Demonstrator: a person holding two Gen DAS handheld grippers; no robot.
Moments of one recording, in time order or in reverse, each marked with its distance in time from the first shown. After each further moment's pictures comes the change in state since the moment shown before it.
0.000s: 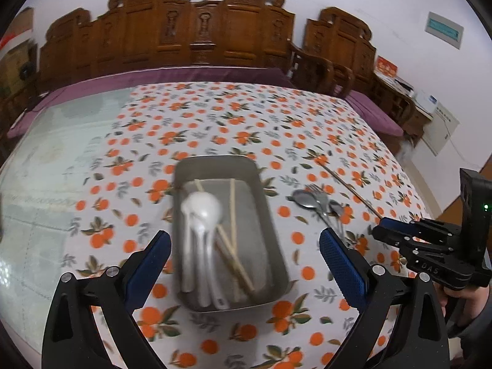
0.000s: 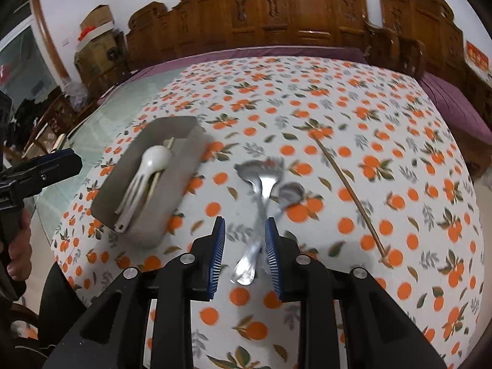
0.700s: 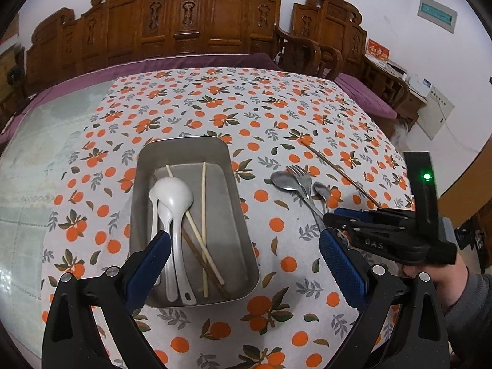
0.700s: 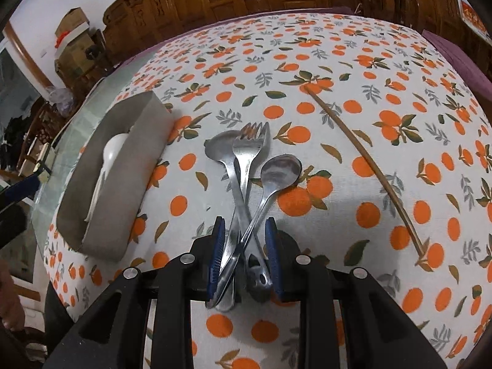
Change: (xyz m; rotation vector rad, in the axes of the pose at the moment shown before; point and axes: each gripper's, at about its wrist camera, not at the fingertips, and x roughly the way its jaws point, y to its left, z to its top) left arm 0.023 -0.028 -0.012 0.033 0.053 -0.019; right arm 0.077 -0.025 0.003 0.113 0.122 0.016
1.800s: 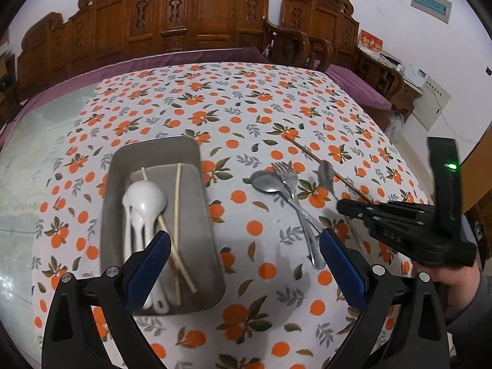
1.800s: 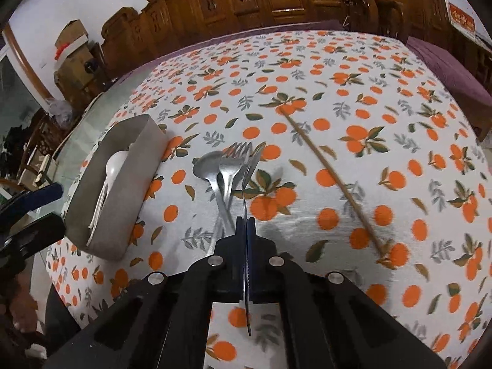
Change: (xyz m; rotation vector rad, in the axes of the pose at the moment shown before) left arm 0.021 -0.035 0.008 0.037 0.028 -0.013; right arm -0.041 -0.021 -0.004 0.003 -0.081 -0.007
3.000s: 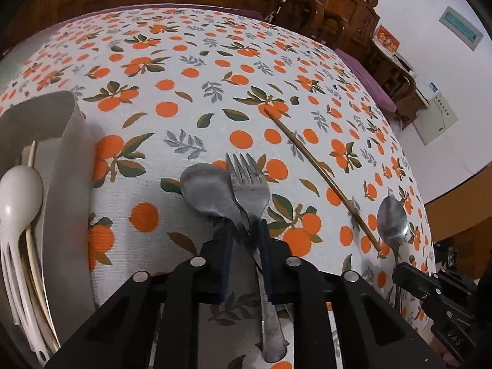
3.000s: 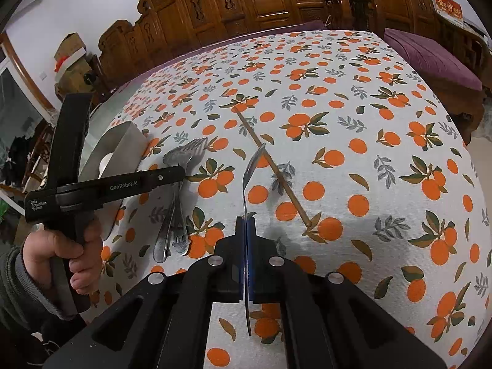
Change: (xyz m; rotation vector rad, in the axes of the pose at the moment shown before) left arm 0.133 -0.037 0.028 -0.160 0.139 -0.114; right arm -0.034 -0.062 -0.024 0.046 -0.026 0.022
